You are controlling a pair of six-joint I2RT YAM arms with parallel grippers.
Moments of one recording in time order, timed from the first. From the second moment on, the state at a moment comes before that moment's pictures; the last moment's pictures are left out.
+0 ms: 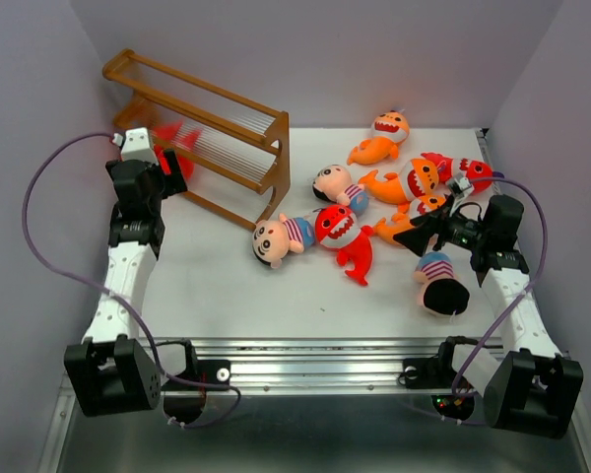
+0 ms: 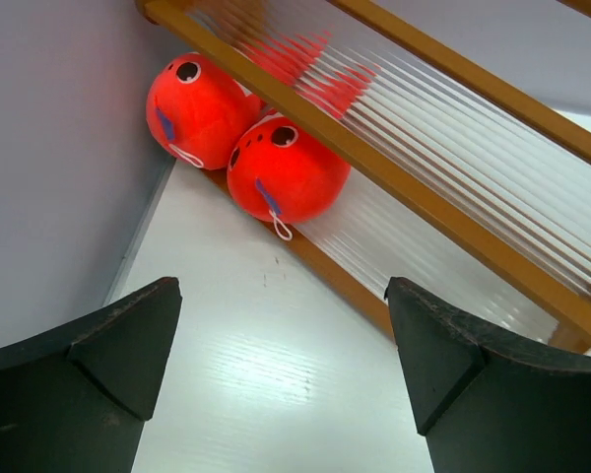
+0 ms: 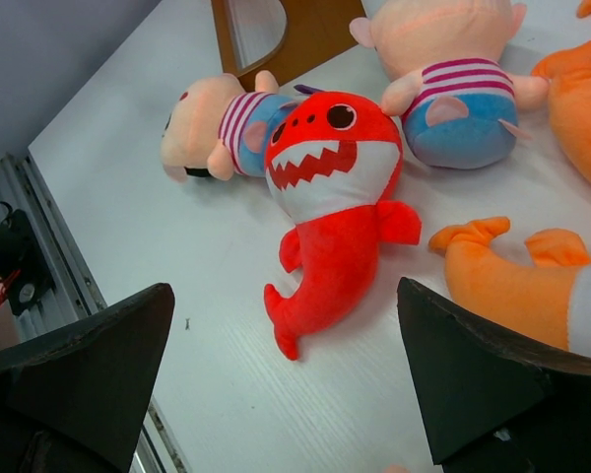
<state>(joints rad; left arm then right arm) 0.08 1.19 0.99 -0.04 -0.13 -0.06 -0.19 1.01 0.67 -0.08 -1.09 0.04</state>
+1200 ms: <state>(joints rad) 0.04 0.59 0.51 0.02 0.27 -0.25 -0.15 1.65 1.50 -0.63 -0.61 -0.22</state>
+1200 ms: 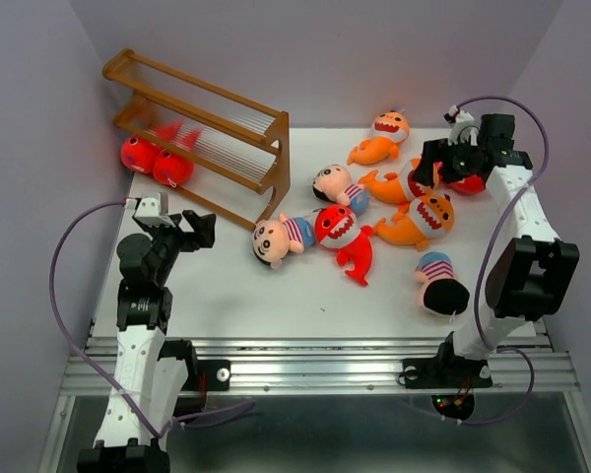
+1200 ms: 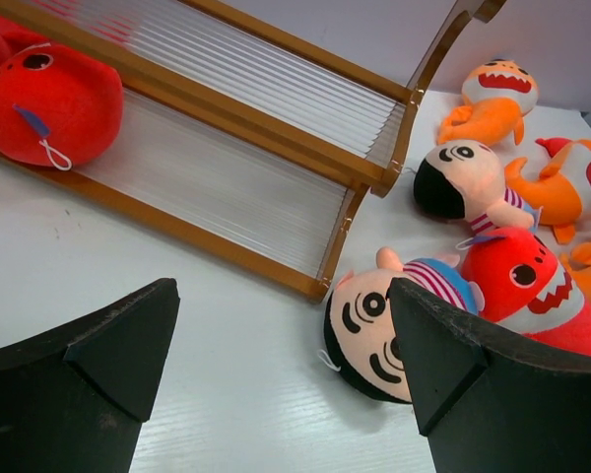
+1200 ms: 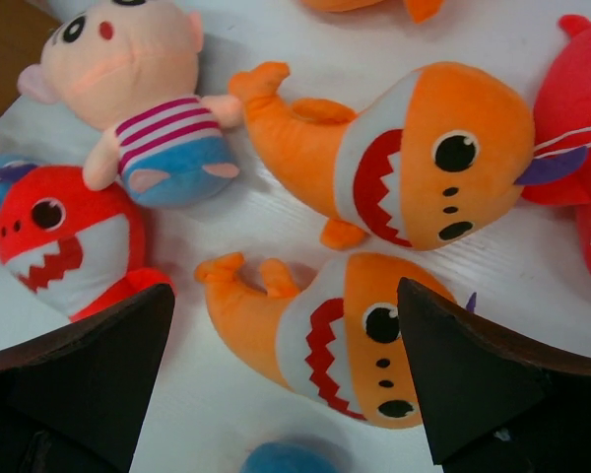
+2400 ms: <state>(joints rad) 0.04 0.60 0.51 0.01 0.27 -0.25 0.45 1.67 1.26 -0.63 -0.32 -0.48</state>
